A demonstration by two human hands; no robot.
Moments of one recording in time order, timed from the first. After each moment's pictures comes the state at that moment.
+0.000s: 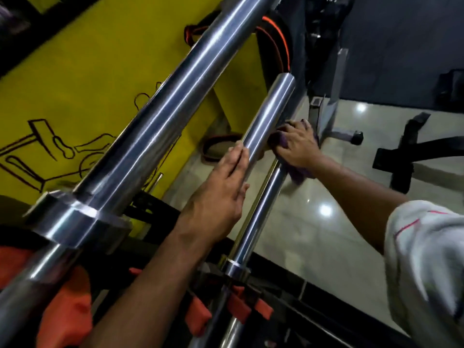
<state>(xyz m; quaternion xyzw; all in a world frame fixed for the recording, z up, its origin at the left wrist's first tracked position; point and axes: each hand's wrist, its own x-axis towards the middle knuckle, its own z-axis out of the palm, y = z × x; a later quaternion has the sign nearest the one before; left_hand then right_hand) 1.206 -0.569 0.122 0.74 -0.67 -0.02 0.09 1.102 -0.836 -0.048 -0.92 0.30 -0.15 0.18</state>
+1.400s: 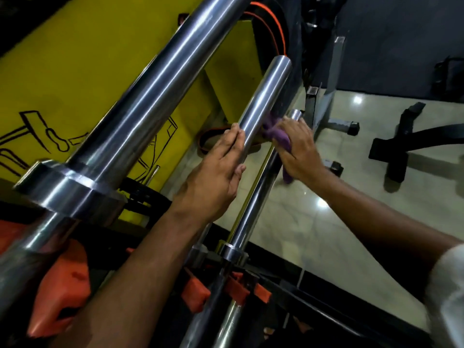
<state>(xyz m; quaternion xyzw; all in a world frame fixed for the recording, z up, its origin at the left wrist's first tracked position) 1.203 -0.568 0.130 0.74 -0.66 -0.06 0.10 1.076 -0.757 -0.031 -0.84 0.29 -0.37 0.27</state>
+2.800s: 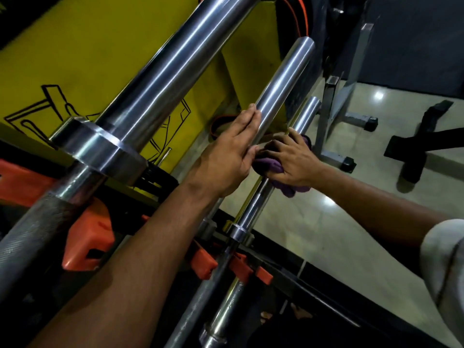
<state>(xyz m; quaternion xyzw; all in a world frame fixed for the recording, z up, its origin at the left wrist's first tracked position) 1.207 -0.569 0.129 0.74 -0.66 -0.07 0.12 1.086 -0.731 -0.047 -0.98 0.16 -0.08 0.06</state>
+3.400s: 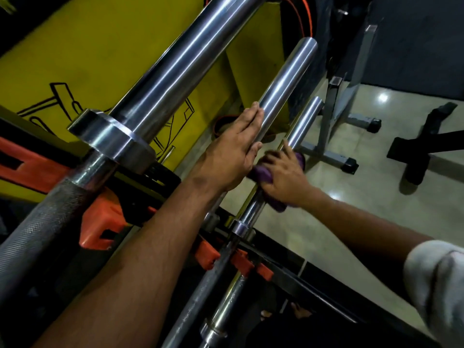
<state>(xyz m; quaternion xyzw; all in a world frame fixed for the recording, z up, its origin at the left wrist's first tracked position) 1.207 -0.568 0.127 0.74 -0.66 -0.05 0.10 1.089 -0.671 -0.044 -0.96 0.20 -0.13 0.12</state>
